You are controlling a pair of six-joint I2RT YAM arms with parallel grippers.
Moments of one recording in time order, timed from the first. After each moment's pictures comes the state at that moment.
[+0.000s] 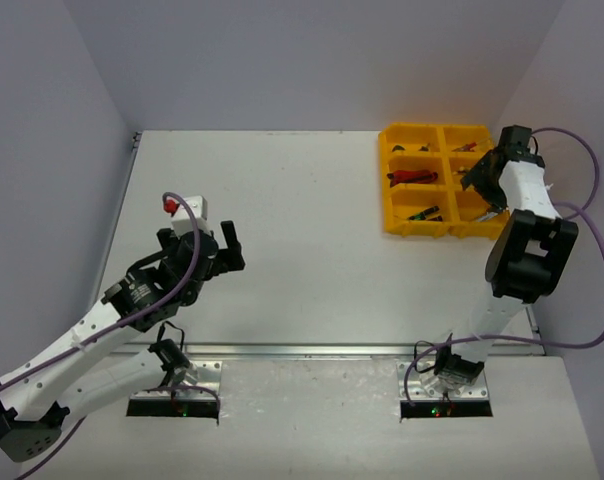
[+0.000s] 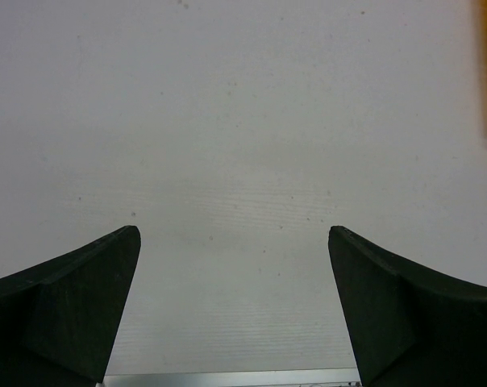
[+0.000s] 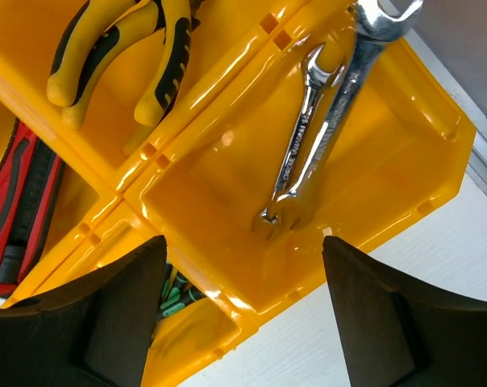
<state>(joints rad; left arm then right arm) -0.76 0.74 0.87 -0.75 -0.65 -0.60 -0.32 1.90 1.53 -0.65 0.16 0.48</state>
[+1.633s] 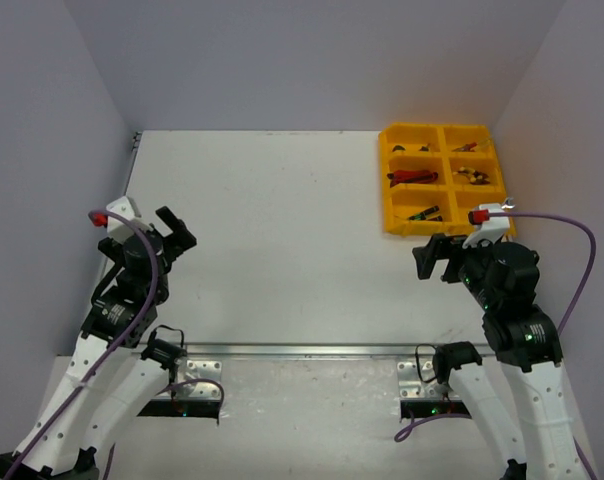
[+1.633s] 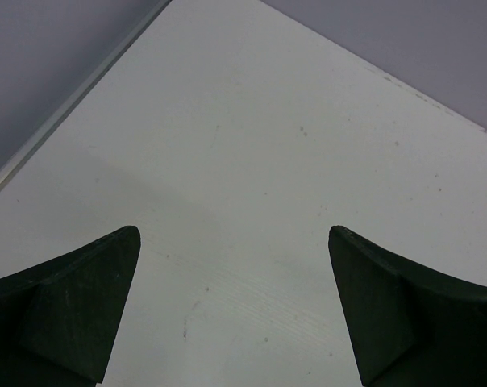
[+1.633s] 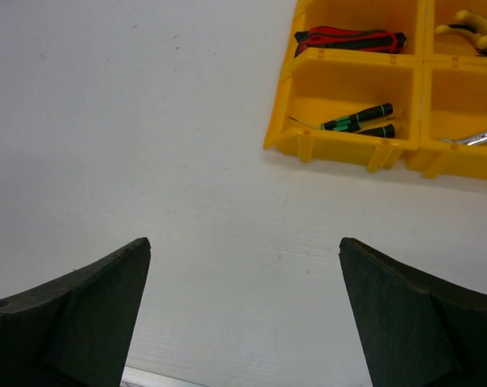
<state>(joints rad) -0.32 0.57 0.74 -0.55 -0.67 -0.51 0.14 0.48 0.79 -0.67 -0.05 0.11</state>
